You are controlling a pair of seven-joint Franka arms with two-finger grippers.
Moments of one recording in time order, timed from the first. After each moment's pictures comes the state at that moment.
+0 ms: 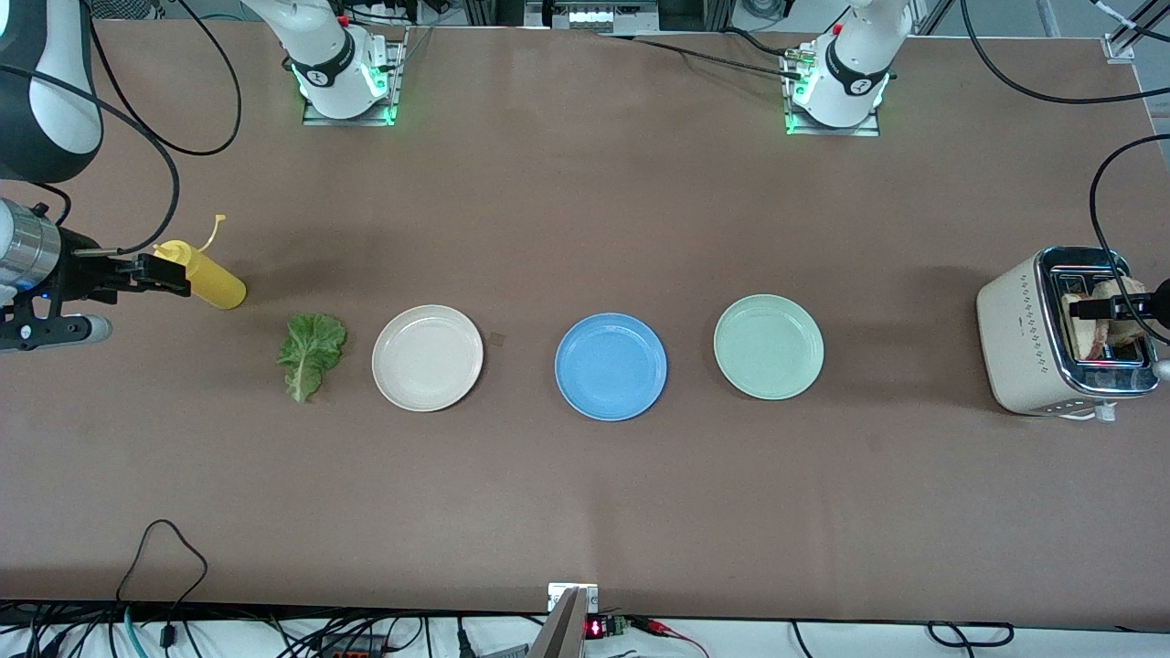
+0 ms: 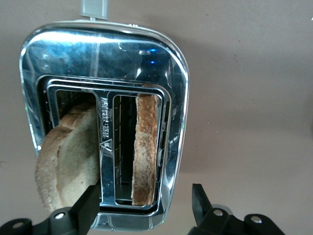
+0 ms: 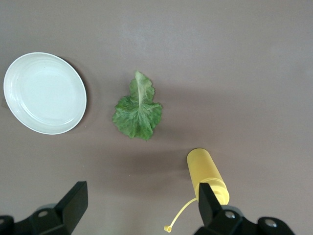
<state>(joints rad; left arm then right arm) 0.44 0.48 -0.10 -1.46 0.14 1.62 0.22 -0.01 0.26 -0.01 -1.49 -0.02 1.61 -0.14</state>
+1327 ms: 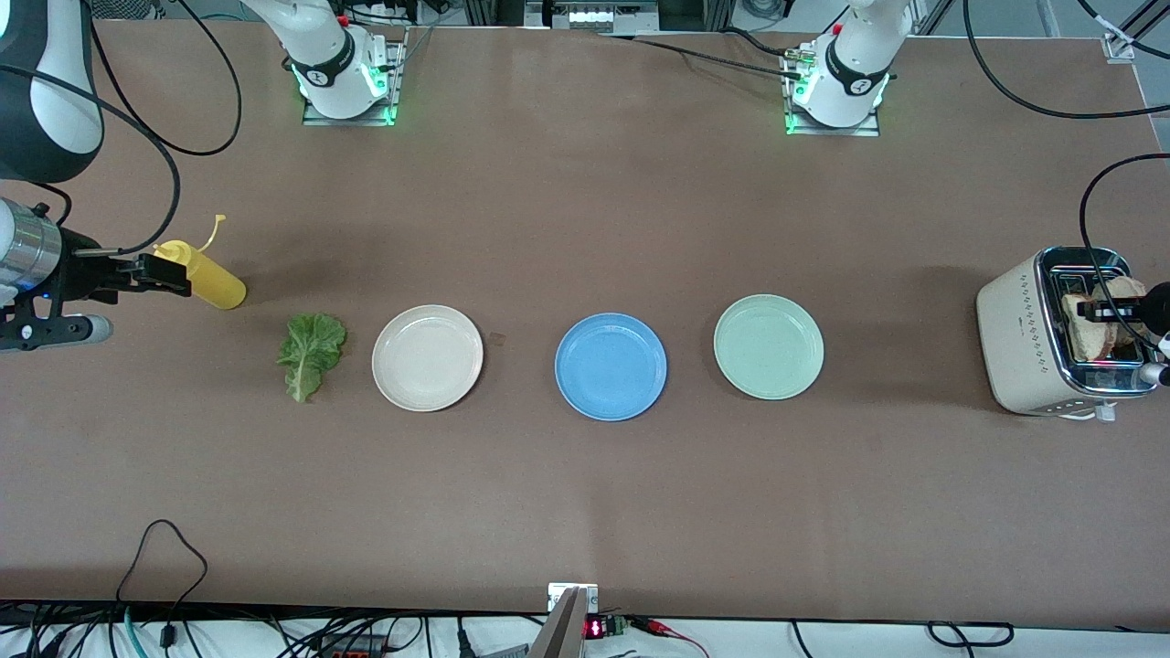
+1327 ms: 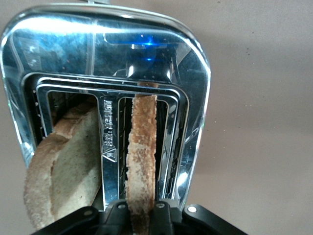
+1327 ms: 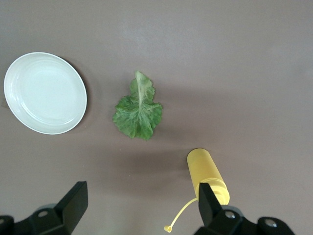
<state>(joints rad) 0.46 0.52 -0.10 -1.45 0.14 1.62 0.24 -0.01 0.26 -0.01 -1.49 -0.02 1.61 -0.14</state>
